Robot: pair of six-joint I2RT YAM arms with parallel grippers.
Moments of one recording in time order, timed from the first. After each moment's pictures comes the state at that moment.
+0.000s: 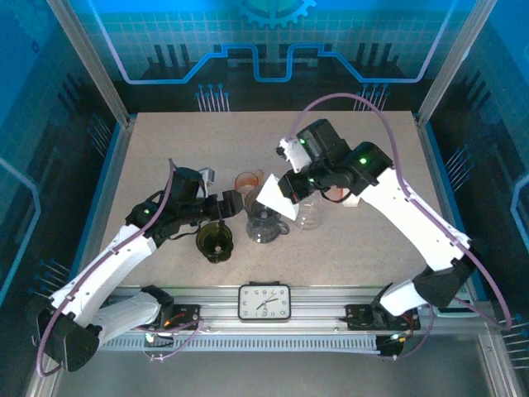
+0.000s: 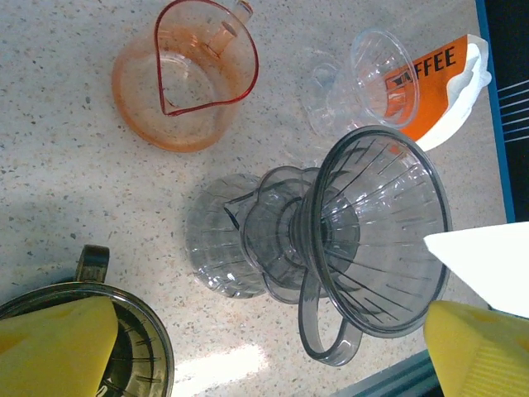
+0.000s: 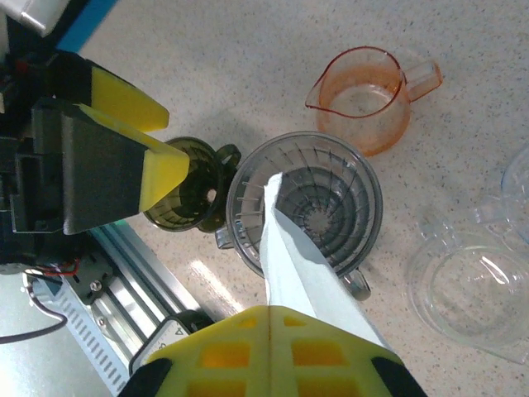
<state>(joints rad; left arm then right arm) -0.45 1.03 0.92 -0.66 0.19 -0.69 0.73 1.50 1.74 -1.17 -0.21 0.19</state>
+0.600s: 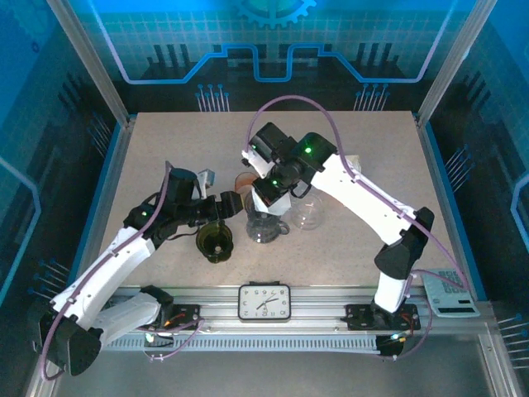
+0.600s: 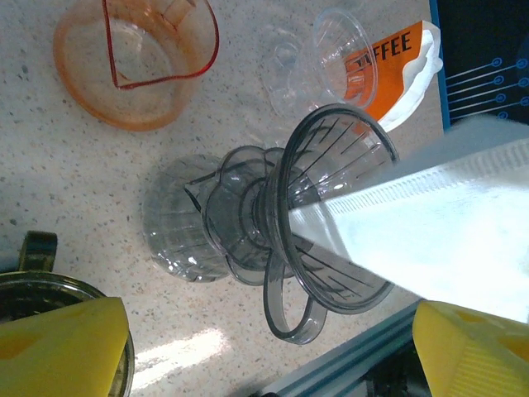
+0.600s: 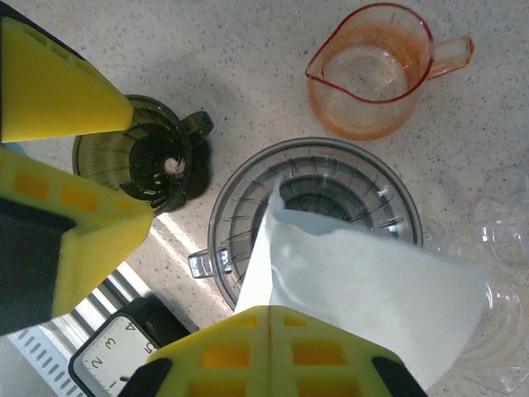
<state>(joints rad) -0.41 1.01 0.87 -0.60 0.35 -0.72 0.86 1.80 2.00 -1.33 -0.06 0.13</state>
